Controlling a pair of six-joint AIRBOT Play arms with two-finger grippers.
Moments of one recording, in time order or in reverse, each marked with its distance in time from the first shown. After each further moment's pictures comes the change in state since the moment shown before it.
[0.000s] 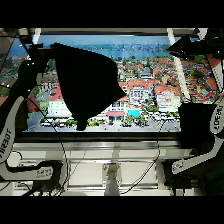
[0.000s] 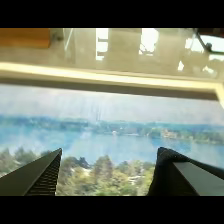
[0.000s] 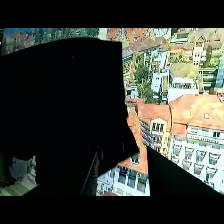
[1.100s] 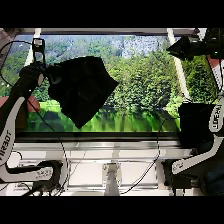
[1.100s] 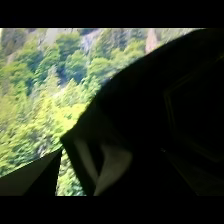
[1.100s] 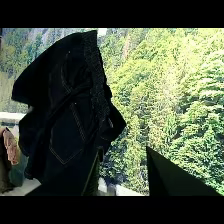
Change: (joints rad) left arm -0.033 0.039 0.000 0.176 -0.570 0.177; right arm 0.000 -0.028 -0.002 0.000 -0.024 0.000
